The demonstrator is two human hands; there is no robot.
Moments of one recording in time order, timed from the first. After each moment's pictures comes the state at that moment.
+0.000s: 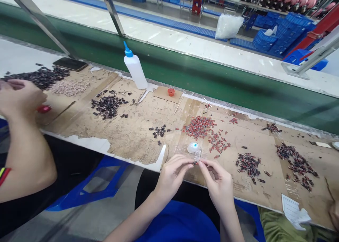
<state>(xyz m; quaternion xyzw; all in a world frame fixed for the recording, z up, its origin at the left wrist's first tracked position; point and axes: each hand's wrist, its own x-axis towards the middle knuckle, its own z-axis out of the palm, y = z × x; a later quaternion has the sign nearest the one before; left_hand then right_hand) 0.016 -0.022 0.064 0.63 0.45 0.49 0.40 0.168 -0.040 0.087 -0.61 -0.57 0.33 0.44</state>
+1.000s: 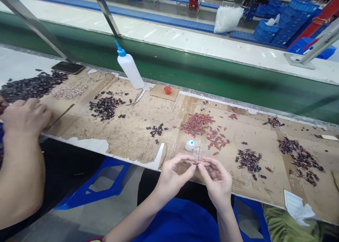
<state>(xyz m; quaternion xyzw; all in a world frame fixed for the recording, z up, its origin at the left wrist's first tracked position) 0.029 -0.027 0.071 0.53 0.49 0.47 0.52 0.169 -0.049 0.065 -0.57 -0.44 0.41 0.55</state>
